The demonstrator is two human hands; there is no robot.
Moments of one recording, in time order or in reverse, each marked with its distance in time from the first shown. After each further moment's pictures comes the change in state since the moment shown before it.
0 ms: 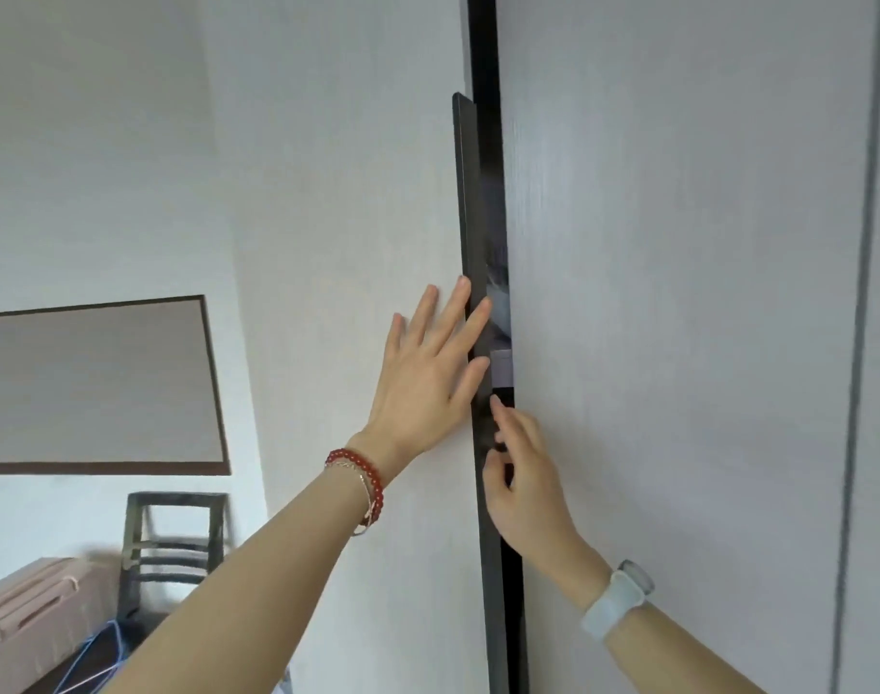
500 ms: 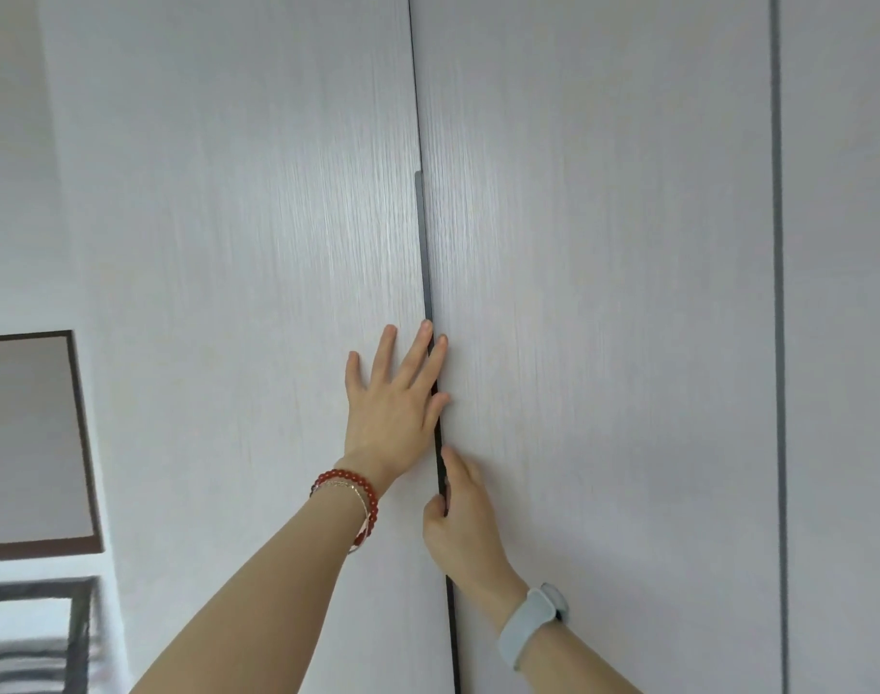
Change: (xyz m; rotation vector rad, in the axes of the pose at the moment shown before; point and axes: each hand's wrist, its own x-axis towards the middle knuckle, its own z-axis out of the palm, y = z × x) left_hand 0.063 -0.024 0.114 0.247 -0.097 -0.050; right_hand 0.051 0.073 0.021 -0.033 -0.044 0.302
